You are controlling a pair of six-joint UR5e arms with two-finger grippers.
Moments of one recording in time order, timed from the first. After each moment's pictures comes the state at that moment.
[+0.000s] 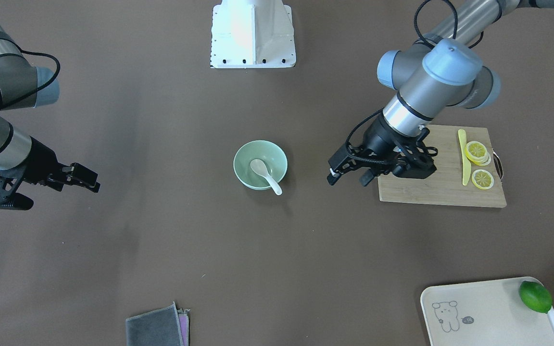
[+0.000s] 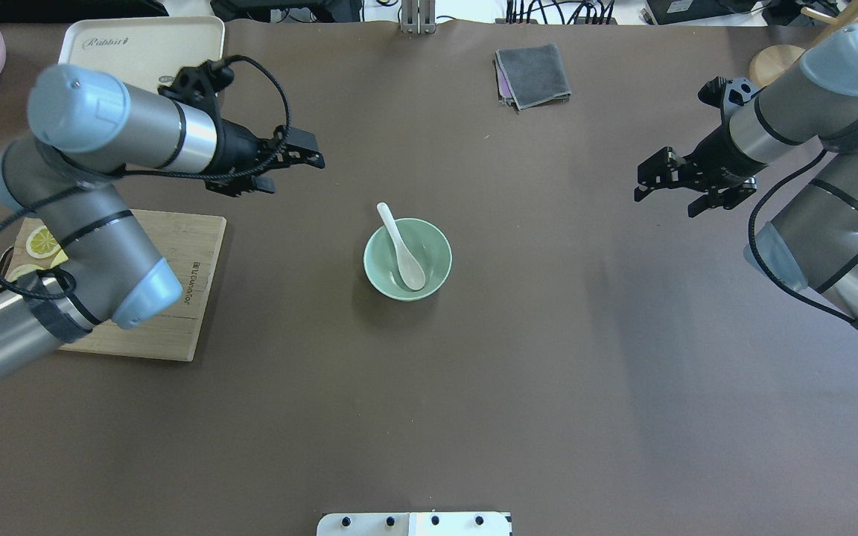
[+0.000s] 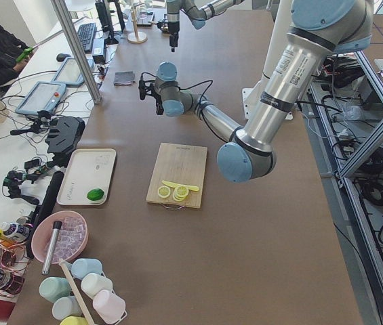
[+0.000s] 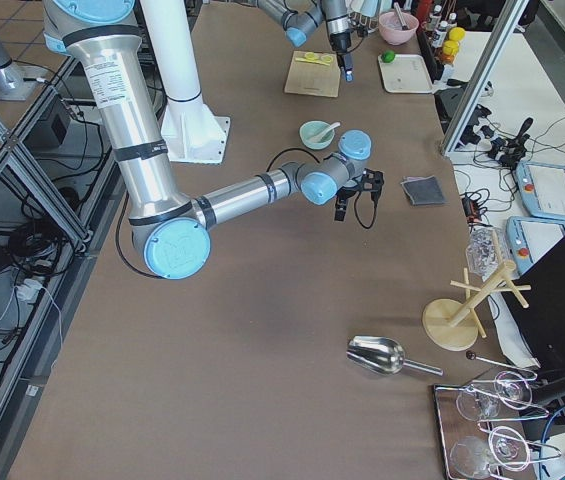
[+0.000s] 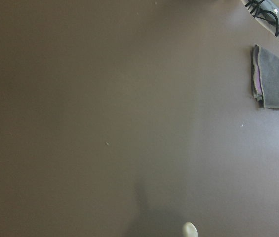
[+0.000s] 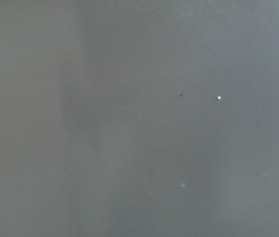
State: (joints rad) left arm -0.87 -2.07 -1.62 -2.12 -2.06 -1.29; right arm 0.99 -1.28 1.63 -1.30 2.26 0.91
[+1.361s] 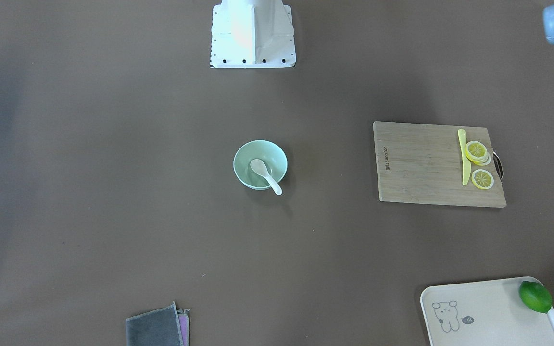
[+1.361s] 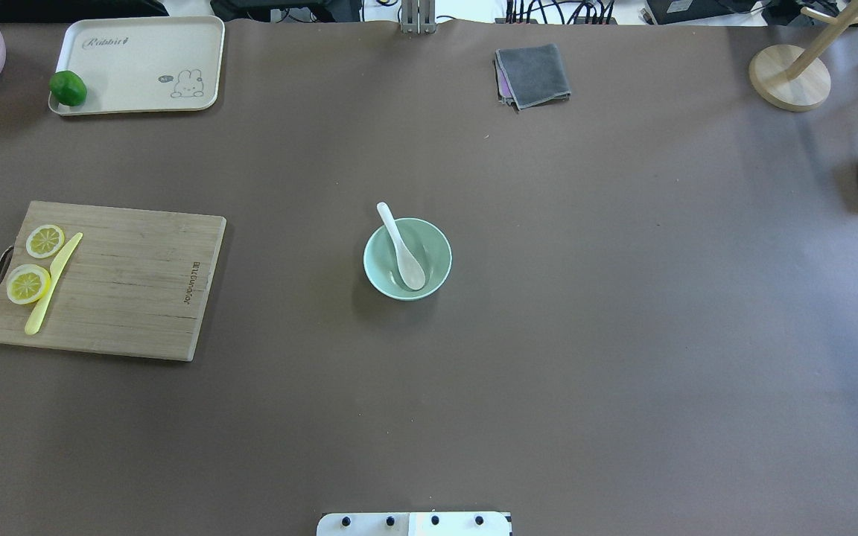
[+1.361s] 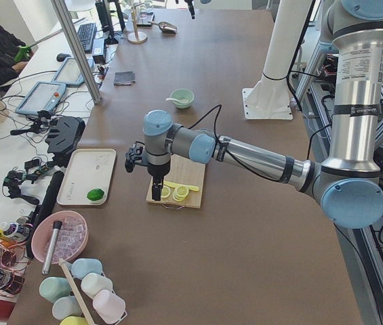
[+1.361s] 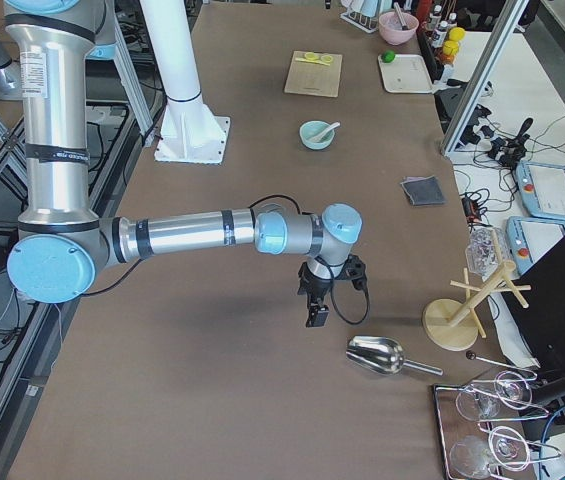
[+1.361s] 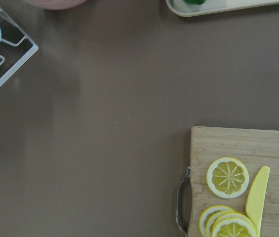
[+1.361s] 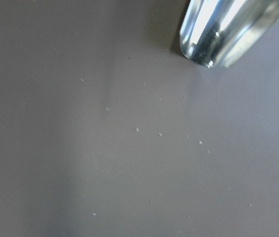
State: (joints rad) left arm -1.43 -1.55 -1.82 -1.59 -2.28 -0.30; right arm 1.37 -1.63 1.69 -1.71 2.20 -0.11
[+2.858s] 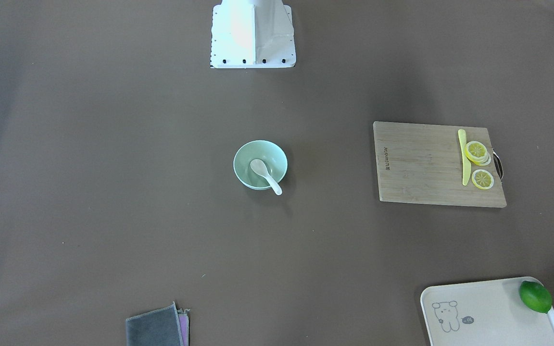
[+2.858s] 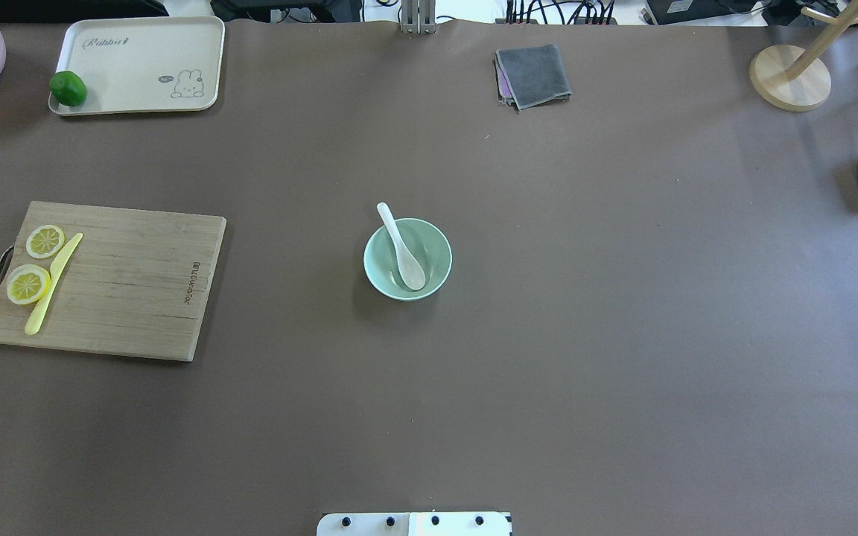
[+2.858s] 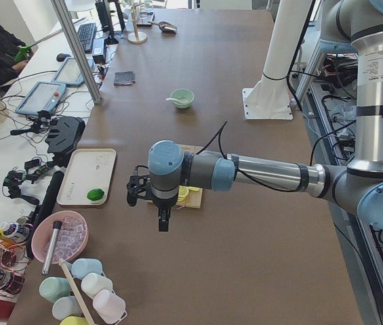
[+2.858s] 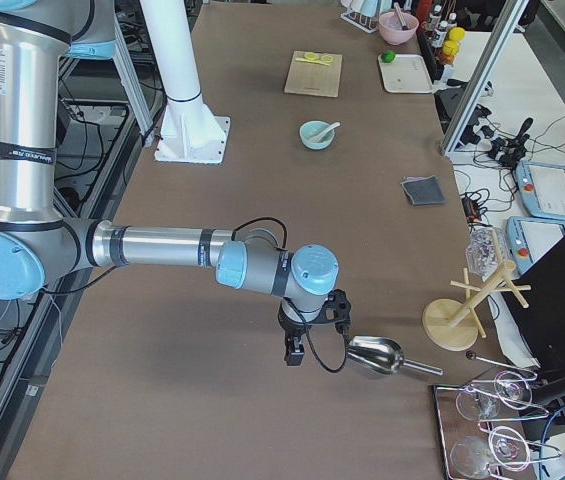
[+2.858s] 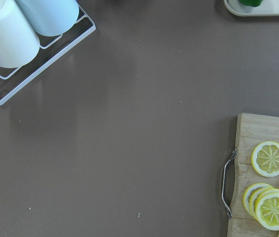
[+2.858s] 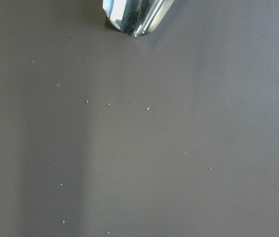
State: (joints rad) left arm -1.61 -1.48 -1.76 -1.58 -2.34 -0.11; right arm 1.57 -1.68 1.69 -1.73 2.29 -0.22
